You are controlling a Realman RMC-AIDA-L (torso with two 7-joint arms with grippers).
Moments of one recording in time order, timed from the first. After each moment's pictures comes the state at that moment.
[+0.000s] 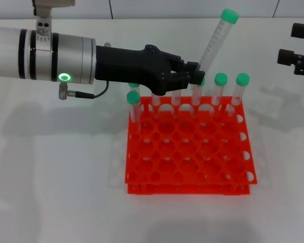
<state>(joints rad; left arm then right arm) -0.77 -2.07 0.99 0.64 1.82 1.52 -1.60 0.34 2.01 -0.84 -1.11 -1.63 -1.59 1.55</state>
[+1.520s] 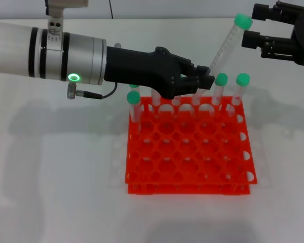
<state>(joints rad) -0.80 -2.08 1.03 0.63 1.81 1.51 -1.59 0.44 2.01 -0.92 -1.03 -1.52 -1.61 1.58</state>
